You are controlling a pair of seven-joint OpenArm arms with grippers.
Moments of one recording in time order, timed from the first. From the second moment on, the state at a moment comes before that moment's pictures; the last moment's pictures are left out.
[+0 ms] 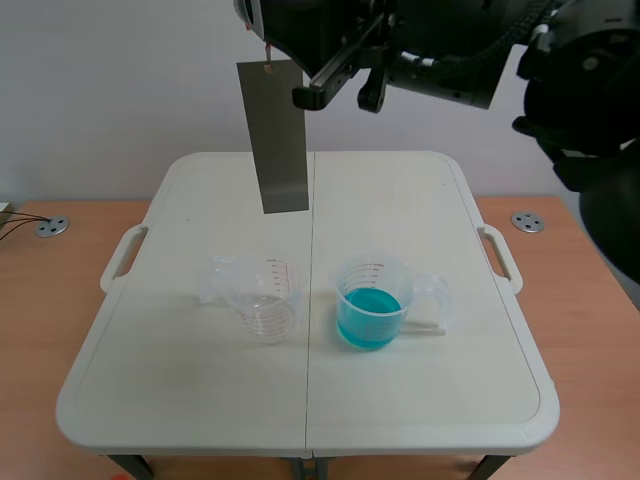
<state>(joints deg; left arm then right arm) 60.5 -31.3 -25.5 95.0 -15.0 -24.5 -2.5 14.7 17.5 -16.9 100.8 30.0 45.1 -9.2</state>
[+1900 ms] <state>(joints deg) -5.4 -11.3 20.8 84.0 0.0 -41.5 8.1 5.6 30.6 -5.8 99.7 40.6 45.3 -8.5</state>
